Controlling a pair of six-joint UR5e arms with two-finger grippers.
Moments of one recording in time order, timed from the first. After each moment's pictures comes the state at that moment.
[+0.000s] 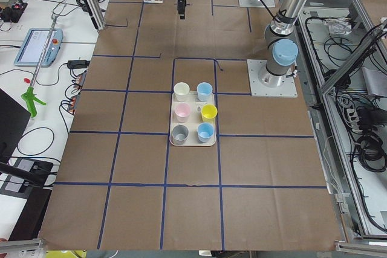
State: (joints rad) left arm -1.56 -1.59 -1.58 -1.57 1.57 0.06; right arm 1.58 -1.61 1.63 -1.59 -1.56 0.03
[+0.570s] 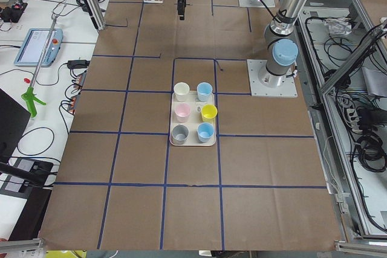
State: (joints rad) left arm -1.55 -1.58 -1.59 -1.54 1.57 0.09; right arm 1.58 -1.61 1.63 -1.58 -1.56 0.03
